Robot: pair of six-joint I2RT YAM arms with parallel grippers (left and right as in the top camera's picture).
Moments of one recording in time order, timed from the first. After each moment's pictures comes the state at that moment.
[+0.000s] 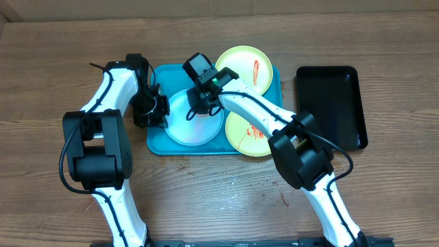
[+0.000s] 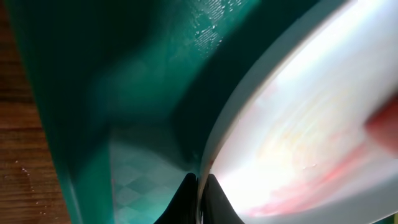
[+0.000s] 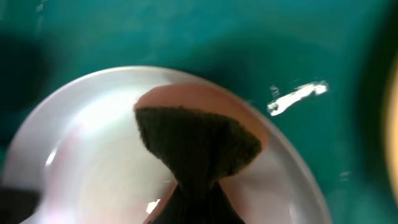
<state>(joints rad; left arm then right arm) 0.02 2.14 1.54 -1.12 0.25 -0.16 0.69 2.39 1.99 -0.77 -0.10 0.37</state>
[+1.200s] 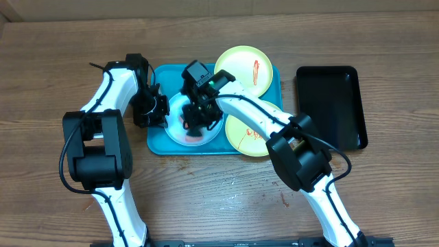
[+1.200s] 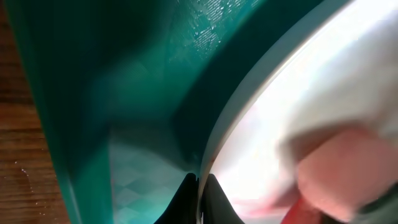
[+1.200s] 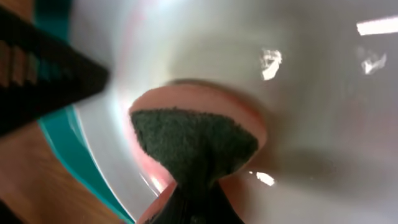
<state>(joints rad) 0.02 2.14 1.54 -1.12 0.25 -0.16 0.71 2.39 1.99 -0.95 -0.38 0.33</state>
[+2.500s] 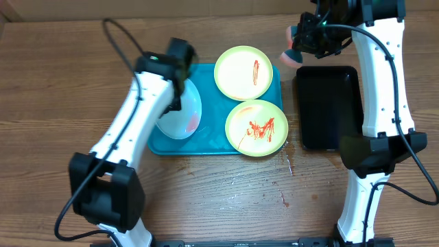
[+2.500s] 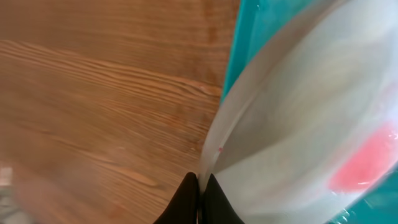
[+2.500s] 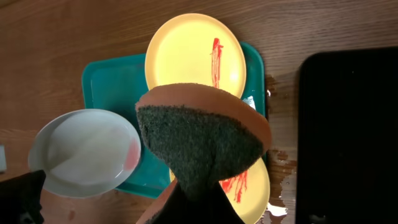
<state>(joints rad) -0.33 1.84 1.61 -1.28 -0.55 -0.46 0.12 2.22 2.65 -1.64 -0.34 0.29</state>
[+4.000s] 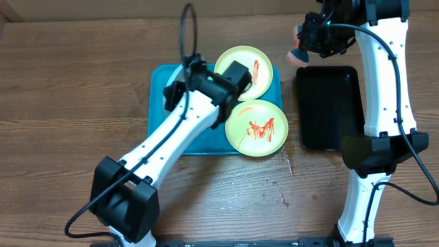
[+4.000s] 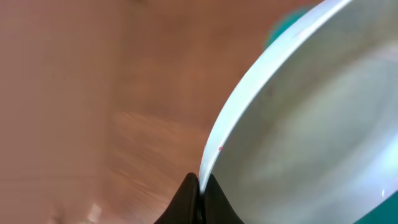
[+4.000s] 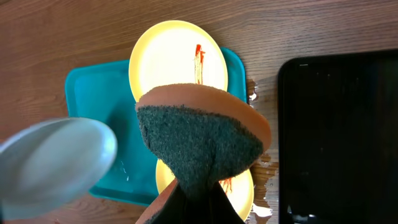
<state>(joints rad) -0.58 1.84 1.61 -1.31 -0.95 -0.57 0.11 2.22 2.65 -1.64 -0.29 0.28</state>
